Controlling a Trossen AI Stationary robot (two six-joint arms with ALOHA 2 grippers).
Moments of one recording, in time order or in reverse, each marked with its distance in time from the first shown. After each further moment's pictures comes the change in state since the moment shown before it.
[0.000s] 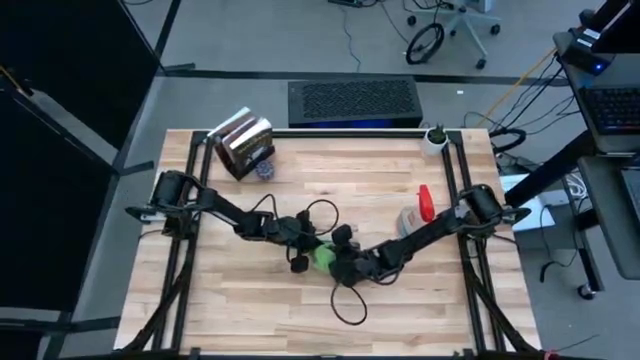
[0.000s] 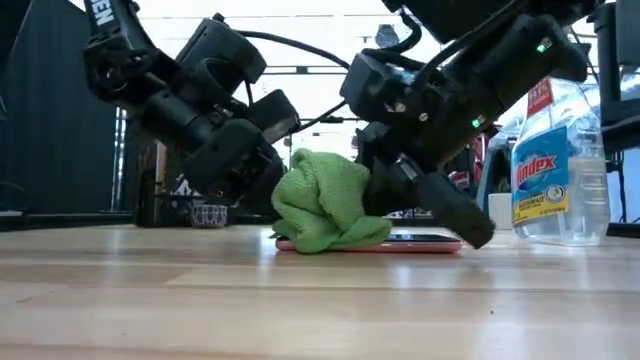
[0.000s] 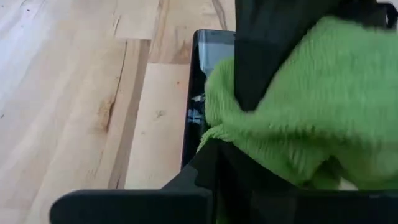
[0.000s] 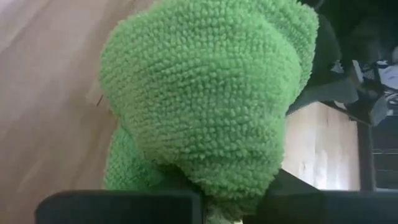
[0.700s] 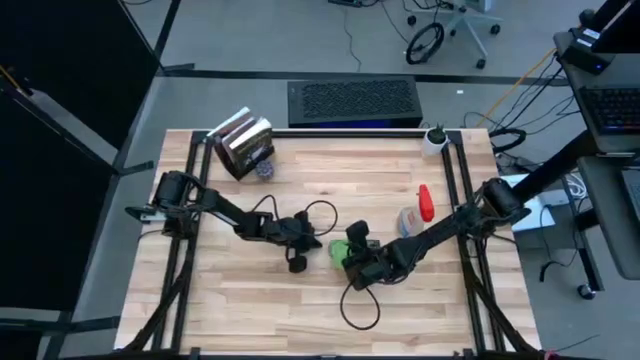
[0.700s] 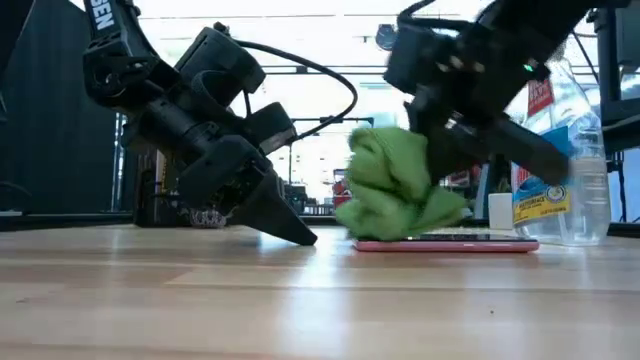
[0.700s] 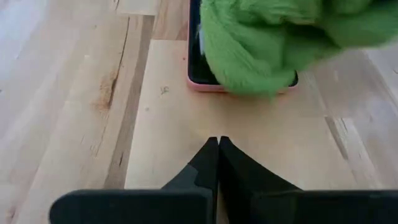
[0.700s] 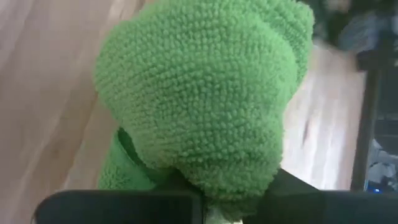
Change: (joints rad) left arm 0.000 -0.024 -0.012 -0.021 -0.004 -0.001; right arm 0.029 -0.124 0.062 -0.367 0.026 0.175
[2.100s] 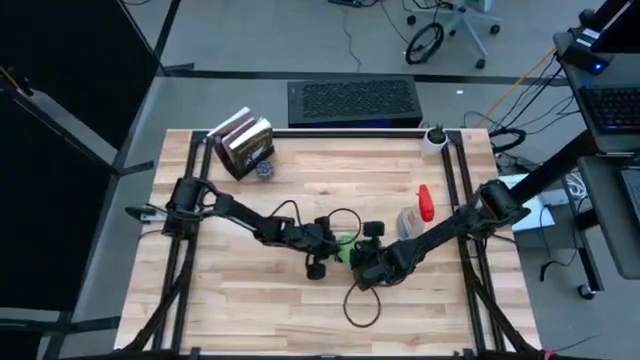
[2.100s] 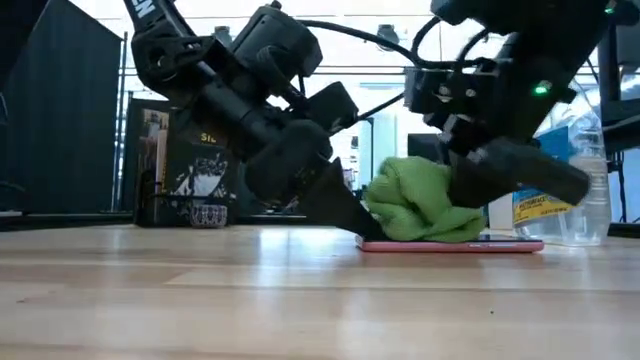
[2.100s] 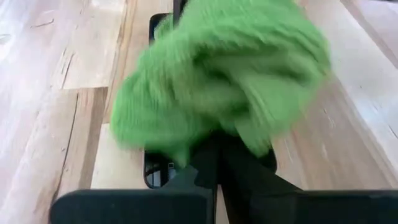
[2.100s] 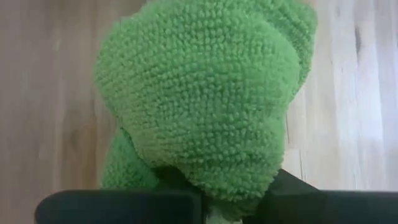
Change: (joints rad) left arm -0.025 0.148 0.284 -0.160 0.005 0.081; right arm 0.043 0.021 -0.072 -0.291 -0.115 0.549
